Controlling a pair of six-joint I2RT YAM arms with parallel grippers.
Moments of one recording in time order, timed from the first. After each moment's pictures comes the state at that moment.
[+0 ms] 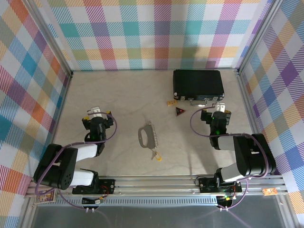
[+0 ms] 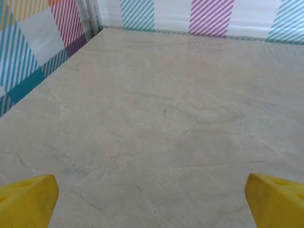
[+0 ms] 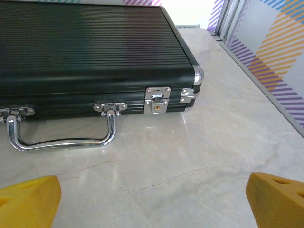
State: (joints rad) left arm -0.19 1.35 0.29 0.72 -0.49 -0.15; right arm 0.11 1.46 0.34 0.76 0.30 0.02
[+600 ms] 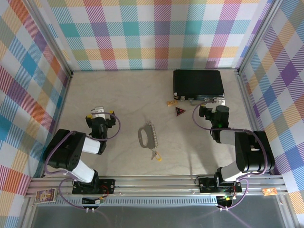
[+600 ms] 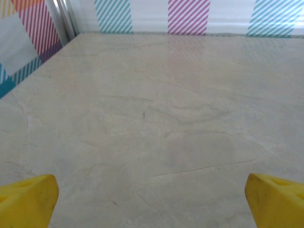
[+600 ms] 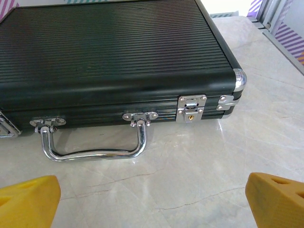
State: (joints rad) left arm -0.16 1.57 0.29 0.97 -0.40 -0.09; right arm 0.03 1.50 0.45 0.64 0.09 0.07
